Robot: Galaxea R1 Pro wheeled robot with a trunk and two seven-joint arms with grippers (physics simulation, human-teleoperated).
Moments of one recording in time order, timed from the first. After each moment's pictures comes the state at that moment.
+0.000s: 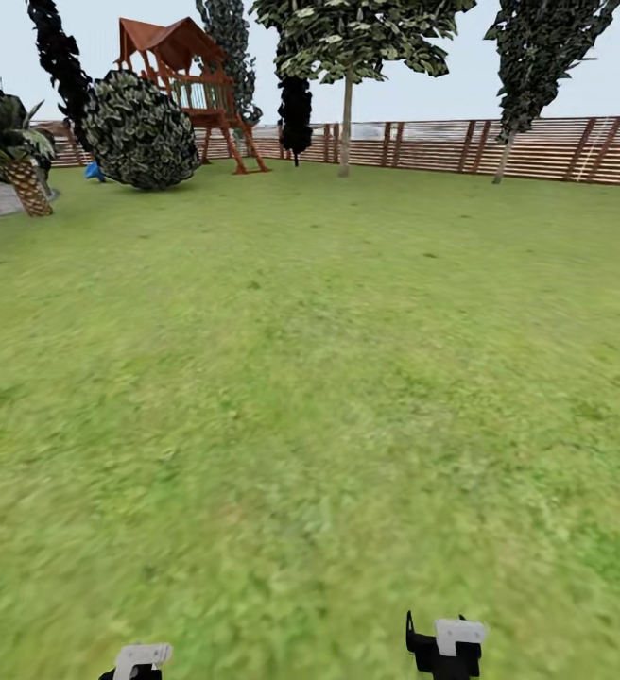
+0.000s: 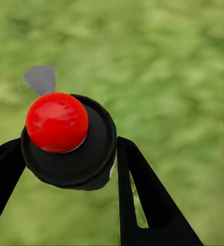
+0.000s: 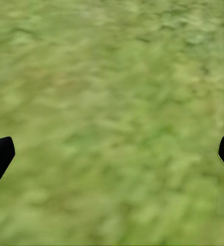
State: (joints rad) left arm -0.37 0.12 0.12 -0.13 -0.03 -0.34 -0.13; right arm -0.39 0.06 -0.21 -0.11 0.35 -0.65 -0.30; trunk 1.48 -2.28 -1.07
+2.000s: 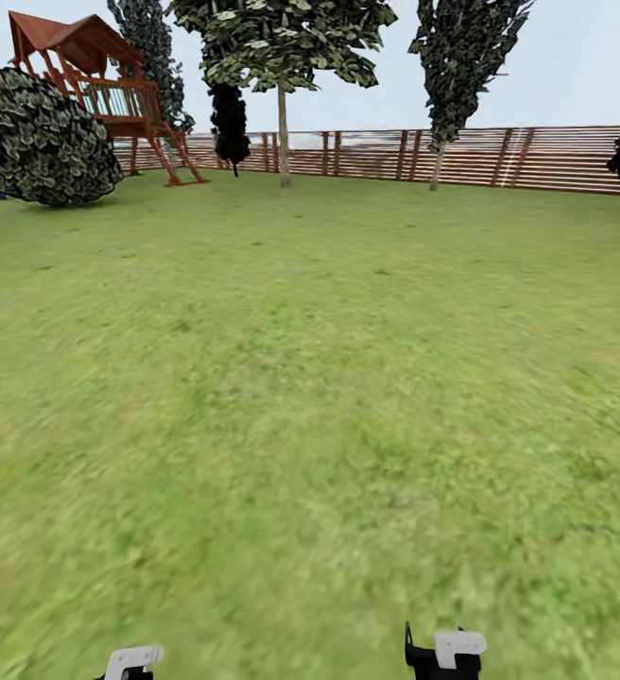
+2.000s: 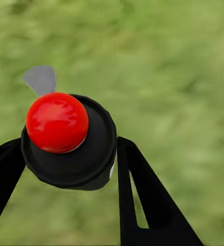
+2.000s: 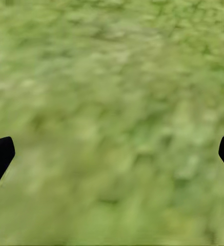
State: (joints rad) left arm -0.36 0.14 0.17 -0.13 -0.03 -0.34 -0.13; right arm -0.40 0.06 -0.21 -0.06 0.36 -0.65 -0.30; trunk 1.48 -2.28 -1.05
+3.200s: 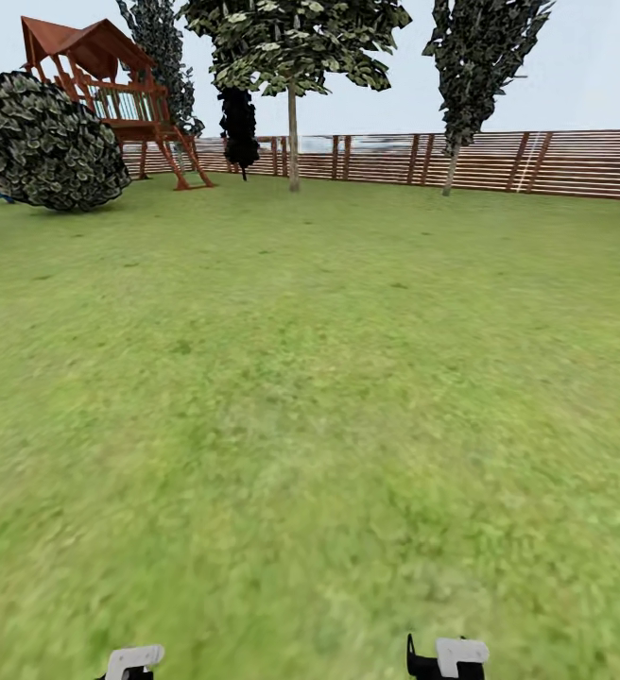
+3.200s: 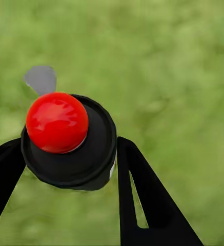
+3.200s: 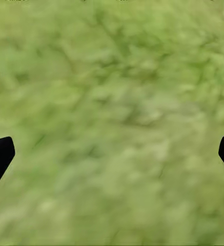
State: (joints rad) left arm -0.36 0.14 0.17 -0.13 -0.03 -0.34 -0.13; right arm -0.40 0.05 -0.21 -0.03 0.36 -0.65 -0.30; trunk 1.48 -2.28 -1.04
